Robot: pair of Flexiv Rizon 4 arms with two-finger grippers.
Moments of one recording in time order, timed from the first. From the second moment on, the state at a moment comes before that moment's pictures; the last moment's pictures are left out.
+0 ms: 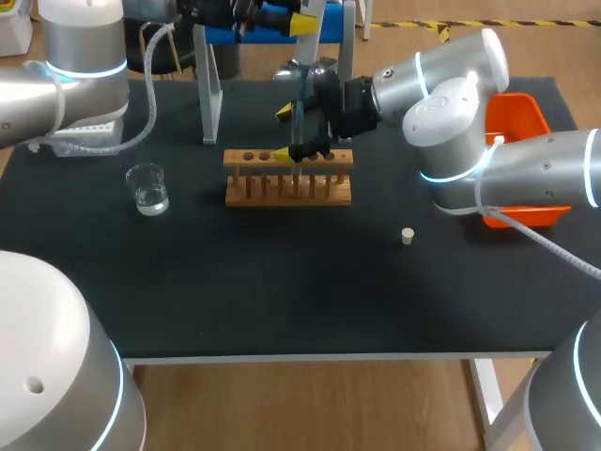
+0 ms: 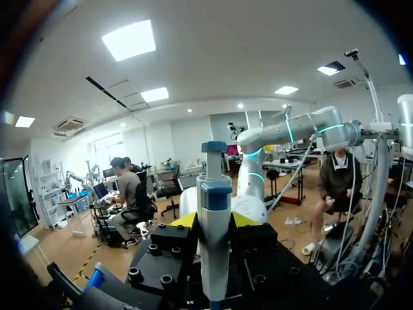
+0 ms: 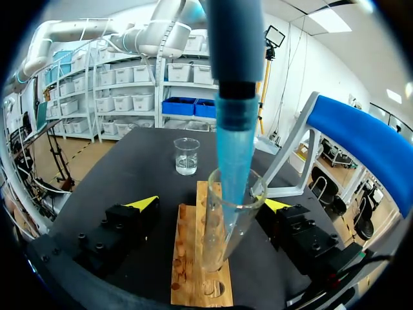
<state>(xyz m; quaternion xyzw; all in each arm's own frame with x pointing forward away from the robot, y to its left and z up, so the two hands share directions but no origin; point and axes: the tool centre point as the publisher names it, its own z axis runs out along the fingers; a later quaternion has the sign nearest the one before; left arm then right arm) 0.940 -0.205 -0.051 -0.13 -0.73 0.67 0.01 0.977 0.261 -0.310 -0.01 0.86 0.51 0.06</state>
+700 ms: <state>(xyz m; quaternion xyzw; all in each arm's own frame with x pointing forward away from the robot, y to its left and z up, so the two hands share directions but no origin) 0.936 -0.210 -0.039 -0.14 -0.73 0.67 0.01 0.977 0.262 -0.310 -0.01 0.86 0.51 0.06</state>
